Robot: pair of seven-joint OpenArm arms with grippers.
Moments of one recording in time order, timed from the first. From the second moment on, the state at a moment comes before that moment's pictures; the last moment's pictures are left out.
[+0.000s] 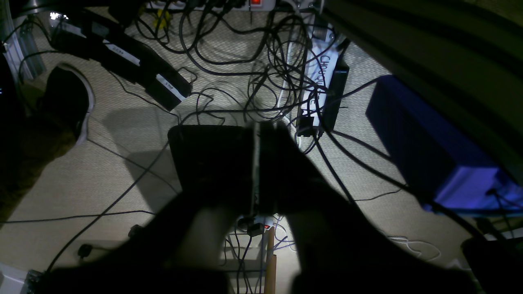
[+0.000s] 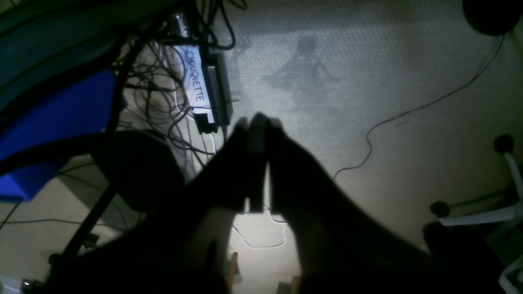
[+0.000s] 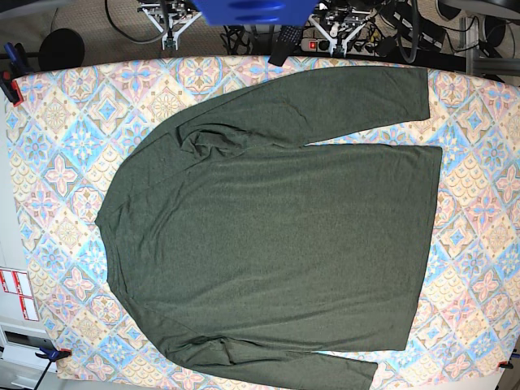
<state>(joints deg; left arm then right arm) 7.1 0.8 -0.9 8.3 -0.5 0.5 -0.2 -7.6 2.6 5.6 5.3 -0.8 1.4 4.6</state>
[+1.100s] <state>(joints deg) 27.3 -8.4 -0.8 33.0 -0.8 0.7 -0.2 -26.1 4.5 5.7 25.6 -0.8 1.5 7.1</state>
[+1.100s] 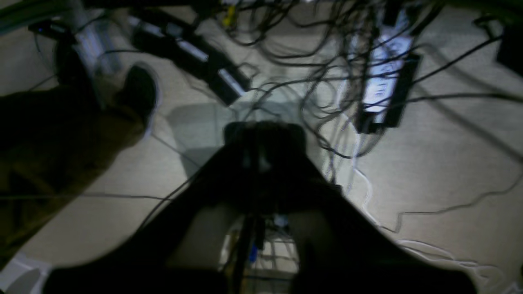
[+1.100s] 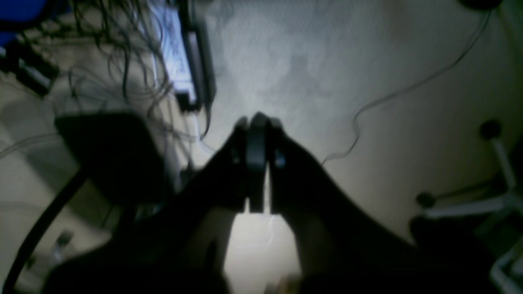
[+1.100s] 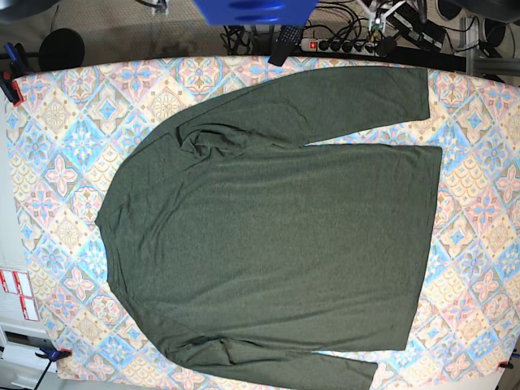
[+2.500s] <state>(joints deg) 59.1 -26.8 -7.1 100.1 -29.8 0.7 0.8 -57.6 4.2 21.1 104.0 -0.6 1.6 -12.4</state>
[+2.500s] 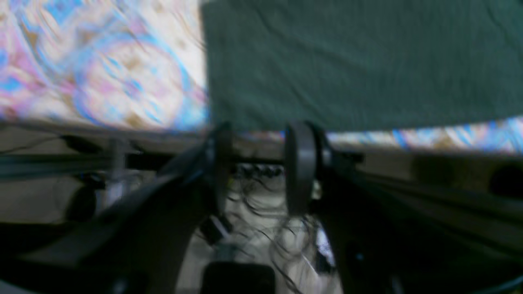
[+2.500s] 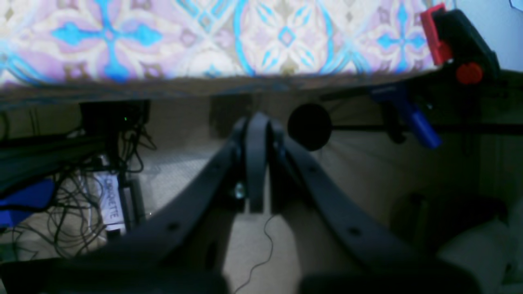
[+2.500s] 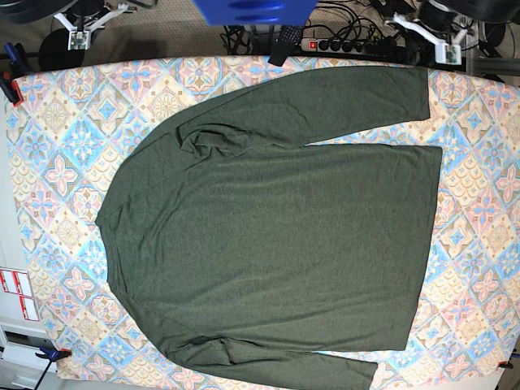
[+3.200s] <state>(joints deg) 39.9 -26.1 -13.3 97.9 -30.2 0.7 30.7 -56.4 4.0 16.9 105.4 -0.6 1.6 -15.6</state>
